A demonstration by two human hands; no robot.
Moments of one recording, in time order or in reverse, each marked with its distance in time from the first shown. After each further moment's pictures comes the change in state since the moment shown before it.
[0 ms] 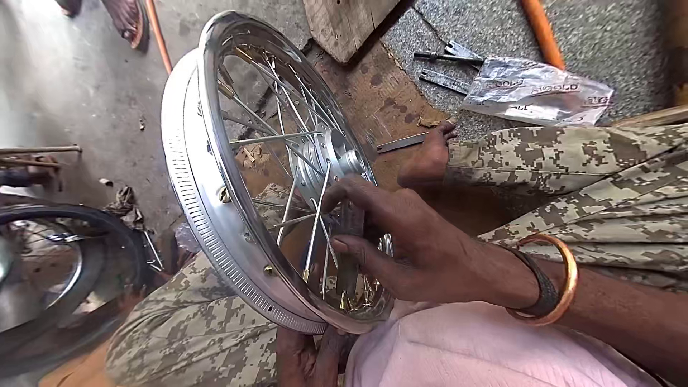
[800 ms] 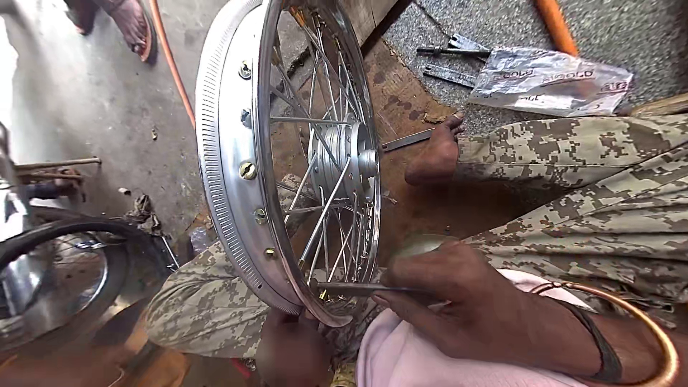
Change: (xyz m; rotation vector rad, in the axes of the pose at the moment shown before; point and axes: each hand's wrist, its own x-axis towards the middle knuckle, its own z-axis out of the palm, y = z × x) left_hand 0.027 -0.022 -0.017 -0.140 0.092 0.183; right_hand -0.069 -0.004 0.021 -0.102 0.015 0.065
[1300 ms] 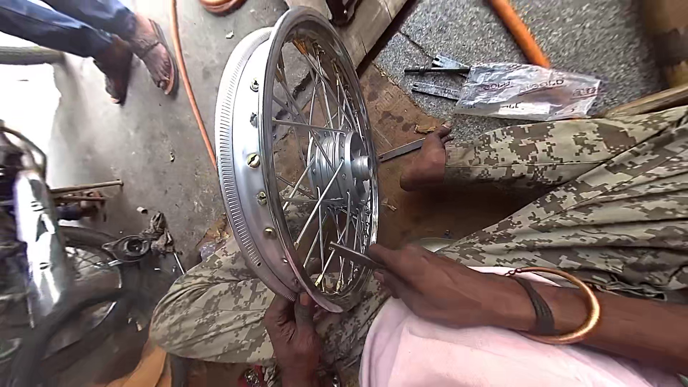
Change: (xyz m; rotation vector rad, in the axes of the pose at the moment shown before) left_hand 0.007 -0.010 -0.005 0.039 -0.010 -0.007; right_hand -0.004 0.021 0.007 -0.063 -0.347 0.310
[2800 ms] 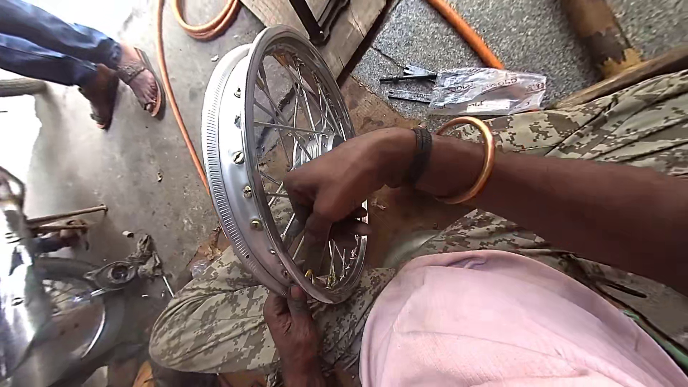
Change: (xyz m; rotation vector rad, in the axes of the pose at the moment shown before) left_hand 0.003 -0.016 0.000 -0.120 0.008 0.014; right_hand 0.109 -0.081 -0.106 0.265 -0.489 0.029
